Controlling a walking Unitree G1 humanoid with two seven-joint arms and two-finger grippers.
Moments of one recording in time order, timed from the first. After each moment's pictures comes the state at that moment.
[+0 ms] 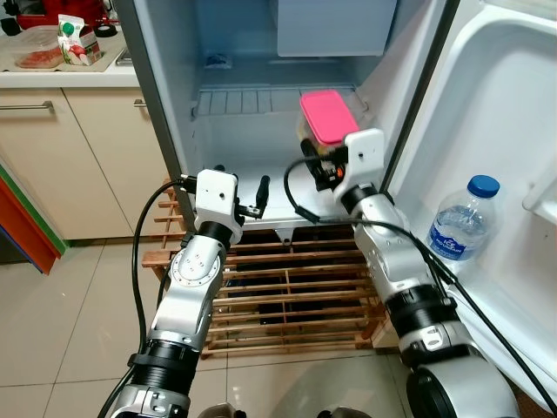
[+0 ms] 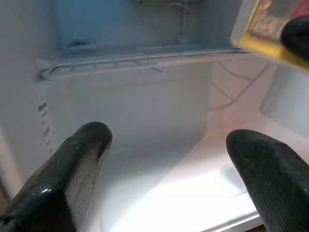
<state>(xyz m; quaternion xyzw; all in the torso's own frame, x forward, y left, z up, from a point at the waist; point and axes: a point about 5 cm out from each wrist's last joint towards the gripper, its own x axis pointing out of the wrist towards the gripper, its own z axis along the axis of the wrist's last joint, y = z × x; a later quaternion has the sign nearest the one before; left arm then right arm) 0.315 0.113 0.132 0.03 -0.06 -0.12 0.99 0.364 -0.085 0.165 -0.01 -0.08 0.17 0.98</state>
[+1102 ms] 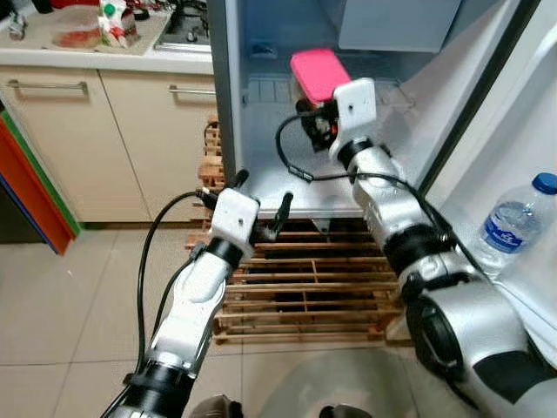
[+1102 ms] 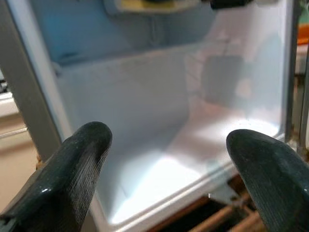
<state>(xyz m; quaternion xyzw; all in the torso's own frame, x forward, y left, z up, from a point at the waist) 0.280 0.104 0.113 0.11 -0.11 -0.22 0.96 0.403 -0.076 0.215 -0.07 -0.11 0.17 0.98</state>
